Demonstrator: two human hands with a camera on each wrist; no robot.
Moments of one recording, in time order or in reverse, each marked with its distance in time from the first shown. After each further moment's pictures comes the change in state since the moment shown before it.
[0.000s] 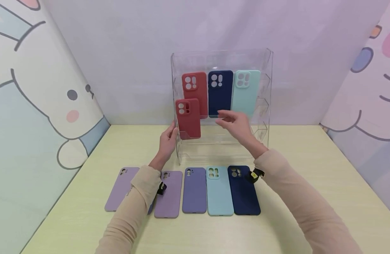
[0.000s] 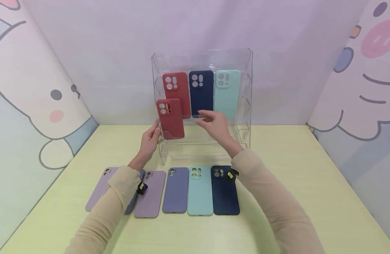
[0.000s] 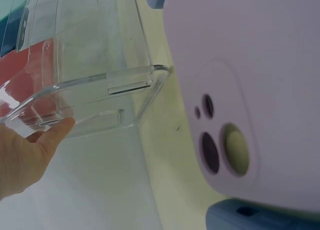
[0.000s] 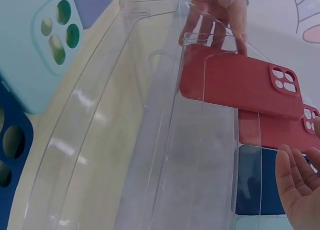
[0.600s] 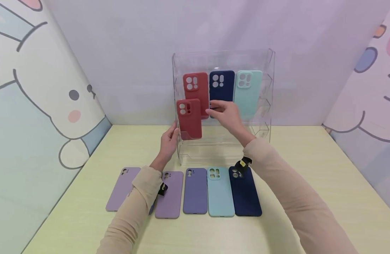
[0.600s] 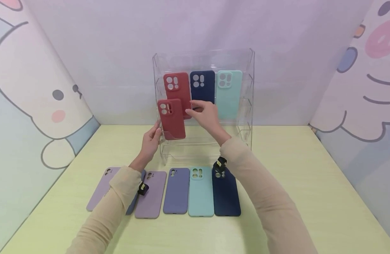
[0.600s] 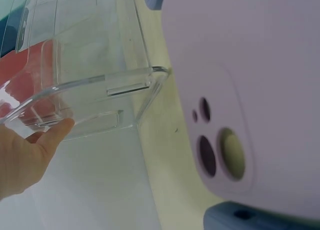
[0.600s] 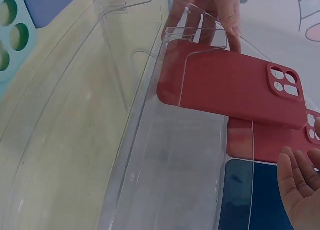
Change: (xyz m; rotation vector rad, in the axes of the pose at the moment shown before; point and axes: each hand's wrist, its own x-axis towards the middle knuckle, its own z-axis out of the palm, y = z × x) left_hand -0.010 0.028 0.001 -0.026 0.000 -0.008; right_hand 0.036 -0.018 0.019 -0.026 0.029 -0.040
